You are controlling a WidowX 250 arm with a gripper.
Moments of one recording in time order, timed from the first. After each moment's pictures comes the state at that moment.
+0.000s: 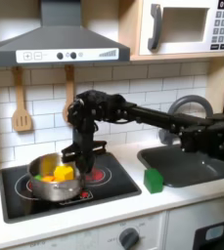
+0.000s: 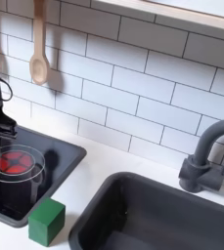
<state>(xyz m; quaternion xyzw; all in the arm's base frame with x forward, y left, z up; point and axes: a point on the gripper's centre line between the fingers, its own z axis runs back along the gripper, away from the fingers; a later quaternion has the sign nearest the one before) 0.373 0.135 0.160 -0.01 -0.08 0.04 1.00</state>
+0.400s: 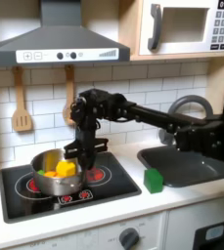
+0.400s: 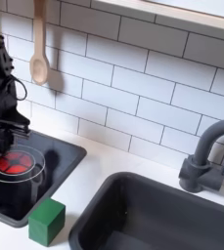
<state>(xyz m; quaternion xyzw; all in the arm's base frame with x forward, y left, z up) 0.387 0.123 0.156 -0.01 -0.09 0.03 1.00</state>
